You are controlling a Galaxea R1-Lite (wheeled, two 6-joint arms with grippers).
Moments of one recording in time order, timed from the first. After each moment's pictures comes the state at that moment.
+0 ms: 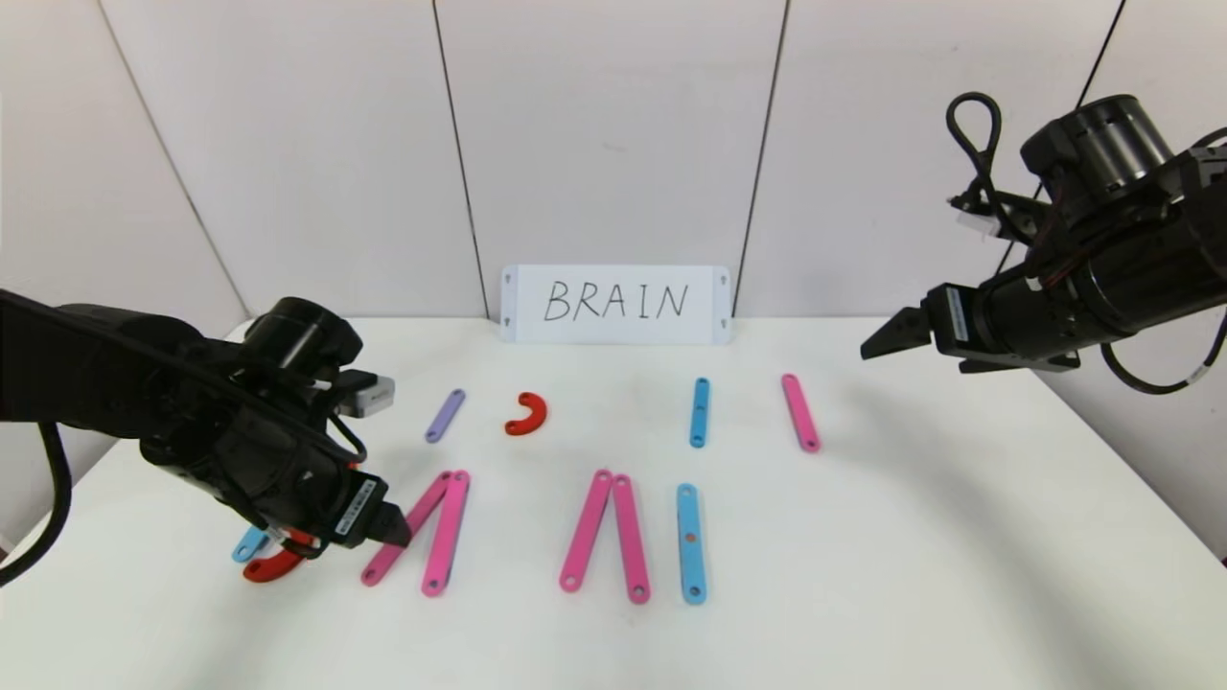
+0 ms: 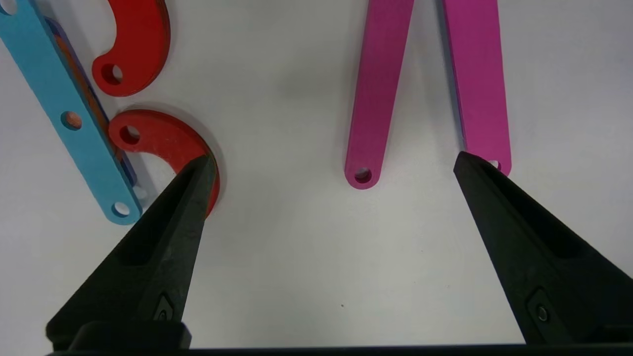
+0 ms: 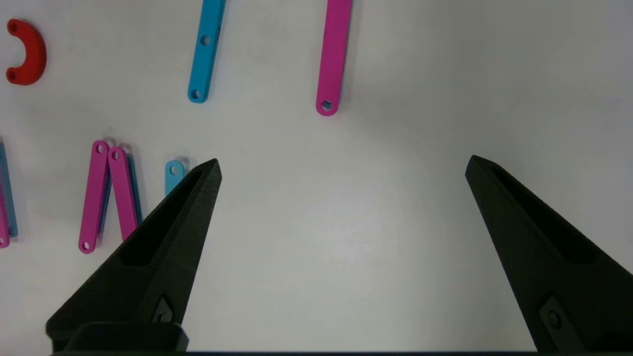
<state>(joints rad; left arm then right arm) -0.24 1.75 -1.06 0.46 0.01 0.03 0.18 1.76 -1.52 0.63 0.10 0.24</state>
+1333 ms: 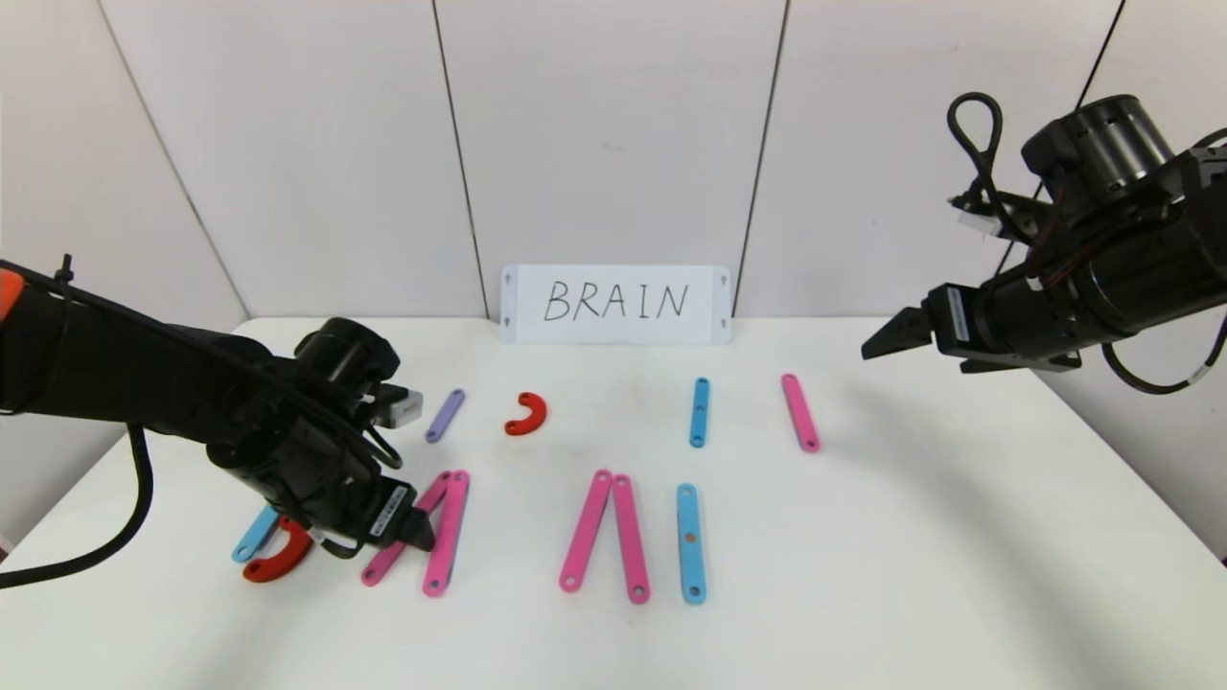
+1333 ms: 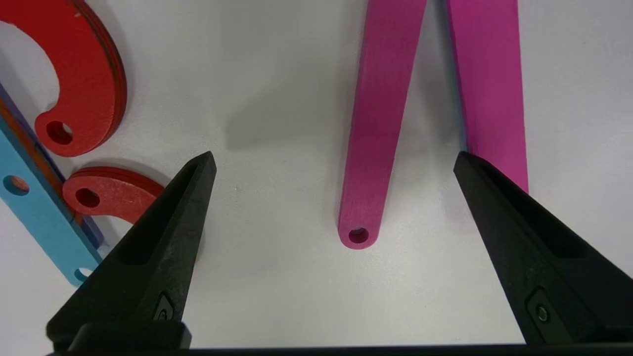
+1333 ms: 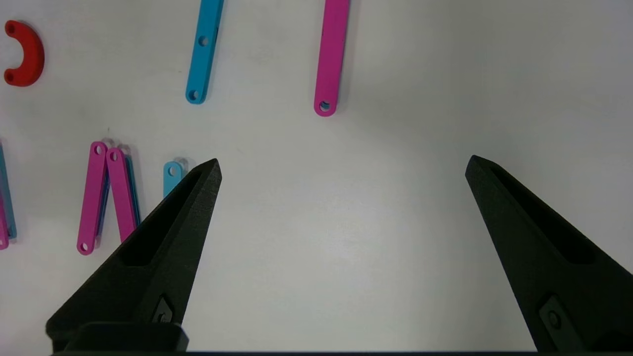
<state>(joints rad) -0.26 1.86 -1.08 0.40 0.01 0.03 0.18 1.76 -1.52 0.63 0.10 0.24</state>
